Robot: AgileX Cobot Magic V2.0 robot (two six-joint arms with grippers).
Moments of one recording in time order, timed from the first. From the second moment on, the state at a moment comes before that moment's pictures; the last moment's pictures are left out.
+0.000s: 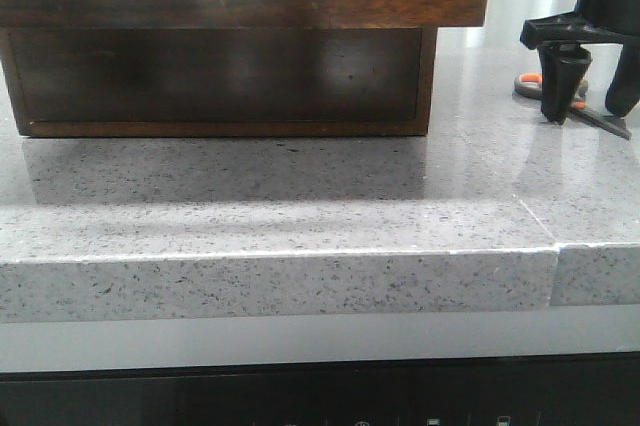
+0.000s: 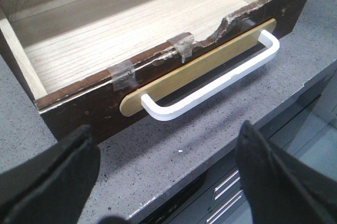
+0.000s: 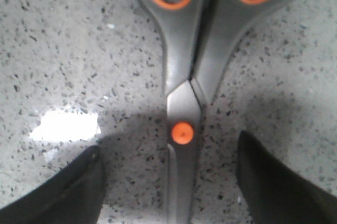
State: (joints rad) left arm -0.54 0.55 -0.91 -0.05 0.90 0.10; right arm 0.02 1.97 -1.67 0.05 1.00 -0.06
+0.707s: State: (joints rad) left arm -0.54 0.55 -0.91 -0.05 0.90 0.10; right arm 0.02 1.98 -1.70 0.05 1.01 -0.06
